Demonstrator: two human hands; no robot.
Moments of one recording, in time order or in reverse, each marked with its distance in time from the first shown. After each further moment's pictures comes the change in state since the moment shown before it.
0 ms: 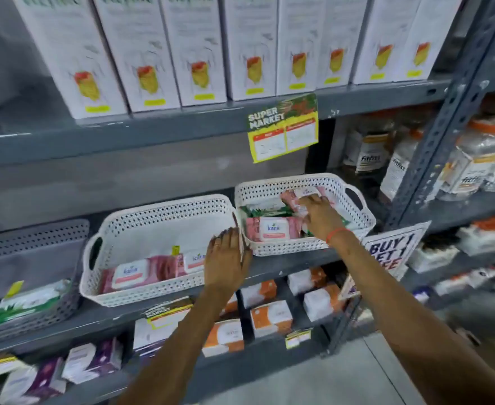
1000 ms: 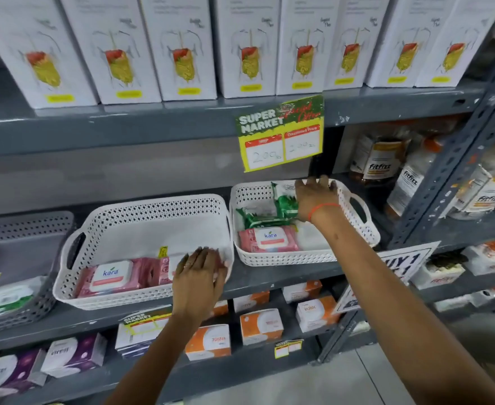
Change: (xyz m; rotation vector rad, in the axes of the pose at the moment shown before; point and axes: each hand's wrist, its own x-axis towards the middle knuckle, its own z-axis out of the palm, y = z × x) left_hand -0.014 -0.013 0.008 -0.007 0.129 -0.085; right_hand 0.043 -0.033 -0.052 -0.352 -0.277 0.162
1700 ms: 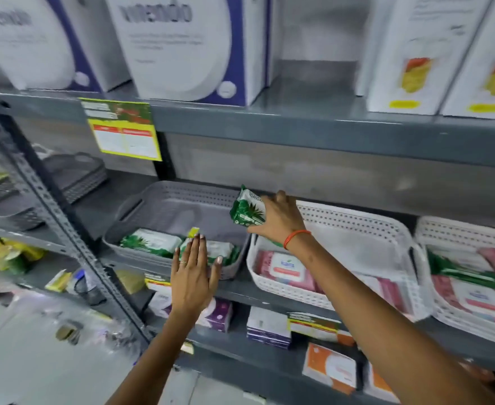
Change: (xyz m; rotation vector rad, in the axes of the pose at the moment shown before) left_hand -0.105 -0.286 -0.088 0.163 0.172 -0.538; right_hand -0.045 -0.396 0.028 0.321 0.126 -0.700
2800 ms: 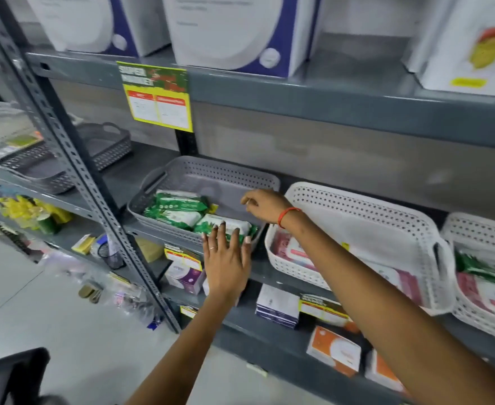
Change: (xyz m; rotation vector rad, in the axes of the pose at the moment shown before) left_hand -0.016 0.034 0.004 -0.060 0.051 -0.156; right_hand 0.032 -0.047 0.036 0.178 -0.244 -0.260
